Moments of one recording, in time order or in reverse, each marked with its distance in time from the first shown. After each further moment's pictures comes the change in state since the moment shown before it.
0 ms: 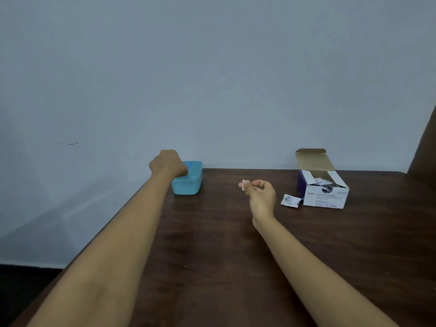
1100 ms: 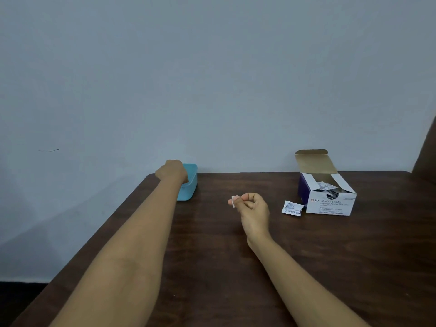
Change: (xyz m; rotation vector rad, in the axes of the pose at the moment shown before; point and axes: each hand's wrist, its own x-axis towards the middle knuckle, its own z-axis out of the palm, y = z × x) left_hand 0.059 0.026 0.054 0.219 -0.090 0.019; right_hand 0.009 0.027 0.005 -0.080 -0.080 -0.012
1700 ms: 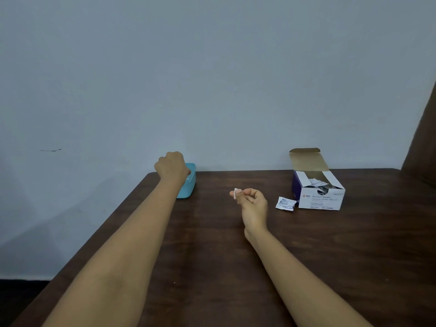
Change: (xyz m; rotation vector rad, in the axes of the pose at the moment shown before) left_hand -0.032 0.004 -0.016 -0.009 0.282 0.045; right_hand -0.004 -0.009 -0.005 0.188 0.039 0.054
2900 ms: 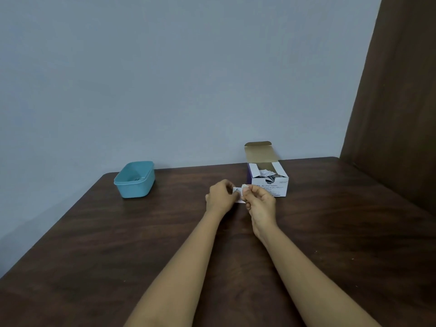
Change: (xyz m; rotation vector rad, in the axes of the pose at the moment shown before) left_hand -0.128 0.174 0.064 -0.846 -0.309 0.273; right_hand 0.009 -0.044 -0.115 0.040 0.080 -0.063
